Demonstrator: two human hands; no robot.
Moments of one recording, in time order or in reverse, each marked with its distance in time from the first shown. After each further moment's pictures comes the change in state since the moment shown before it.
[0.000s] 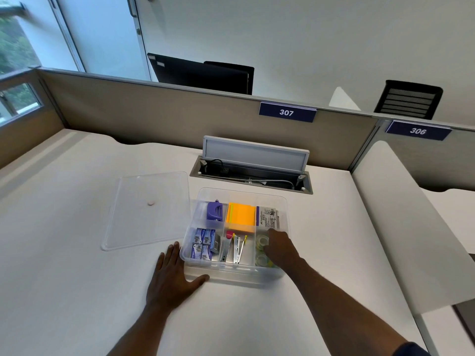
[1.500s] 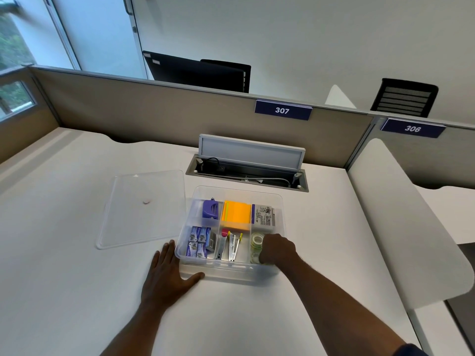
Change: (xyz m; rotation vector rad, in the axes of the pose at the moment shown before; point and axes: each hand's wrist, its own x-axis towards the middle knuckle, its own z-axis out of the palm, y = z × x) left_hand -0.001 0.001 -0.001 0.008 0.009 0.012; right_hand -0.015 -0.010 -0.015 -0.316 -0.166 0.072
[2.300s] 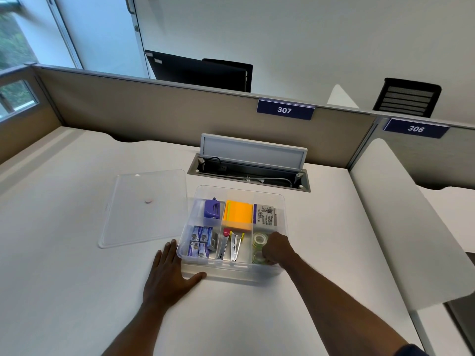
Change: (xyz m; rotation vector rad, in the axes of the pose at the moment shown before) left_hand -0.001 0.002 -0.002 -0.004 0.015 0.005; right_hand 0.008 -0.002 0.001 0.388 -0.022 0.115
